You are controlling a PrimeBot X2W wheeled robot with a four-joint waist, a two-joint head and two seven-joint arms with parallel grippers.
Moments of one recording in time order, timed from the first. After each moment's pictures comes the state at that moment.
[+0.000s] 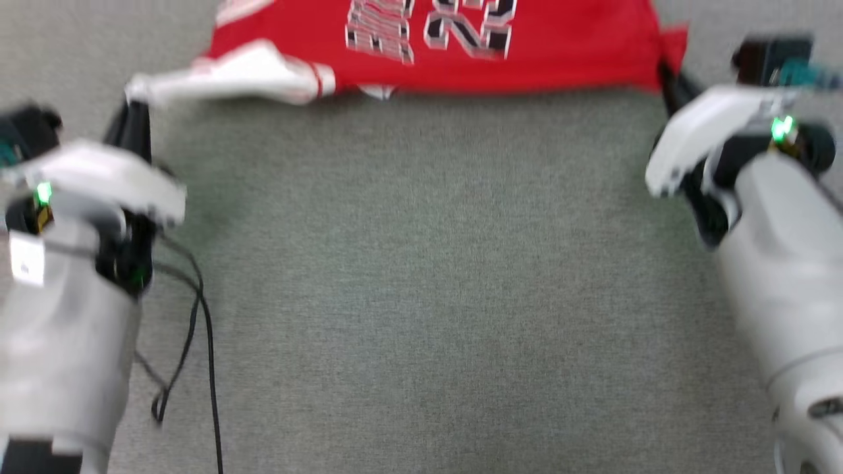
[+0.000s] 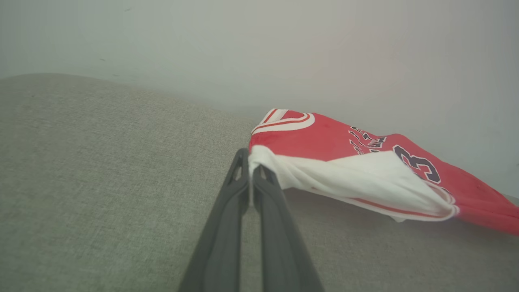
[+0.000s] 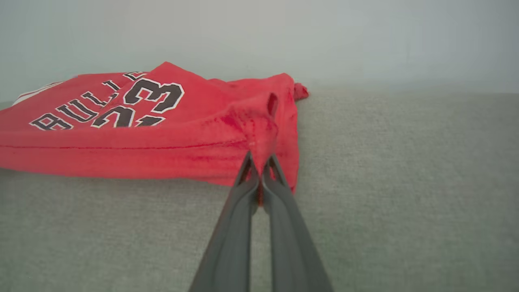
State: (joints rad) left arm -0.91 0.38 -0.26 0.90 -0.79 -0.13 -0.26; right arm -1.09 -0.11 0.03 1.16 0.20 0.13 -0.14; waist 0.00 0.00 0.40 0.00
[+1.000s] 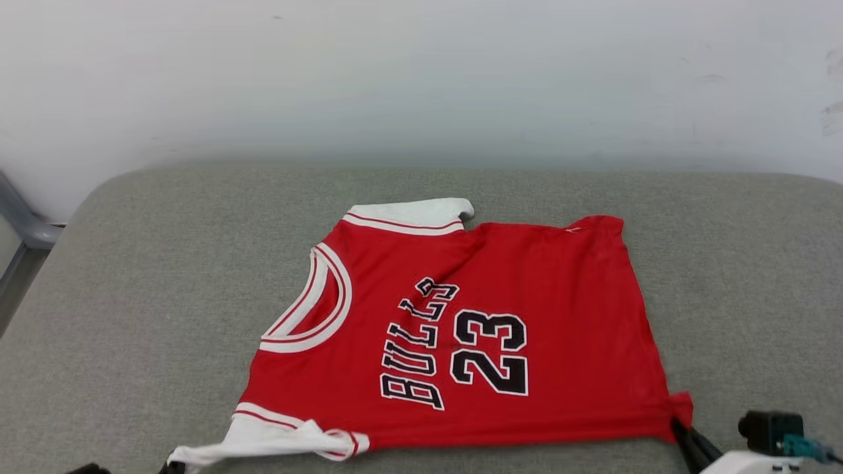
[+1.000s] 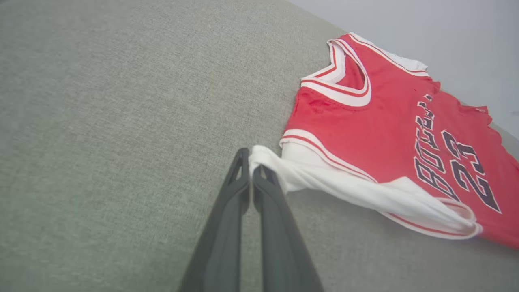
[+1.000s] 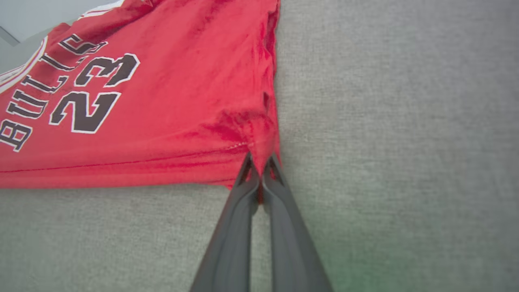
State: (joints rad) left arm 0.16 0.42 -0.17 0.24 -0.85 0.10 -0.12; right arm -0.07 -0.25 0.14 0.60 0.45 0.13 -0.08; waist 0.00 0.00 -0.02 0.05
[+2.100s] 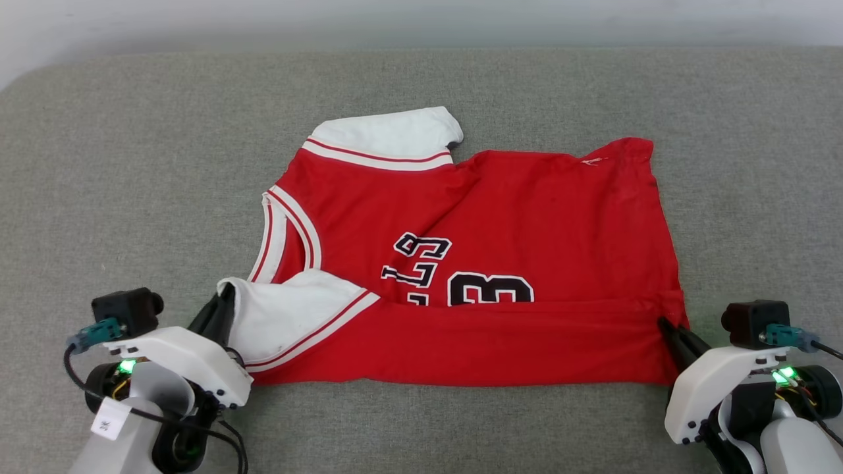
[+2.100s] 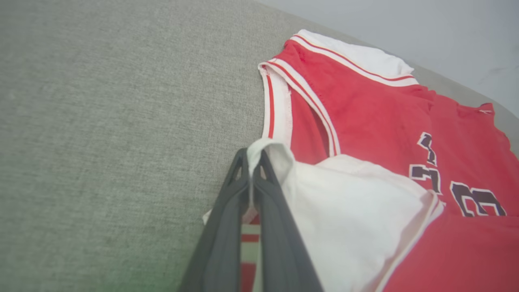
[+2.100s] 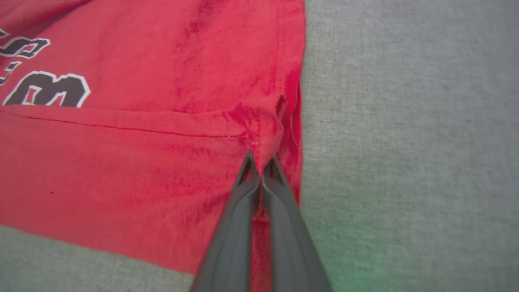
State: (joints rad) left arm -0.28 0.41 -0.29 0.35 -0.80 -0.01 -0.05; right arm -0.14 -0.15 0.00 0.22 0.22 0.13 0.26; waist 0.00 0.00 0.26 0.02
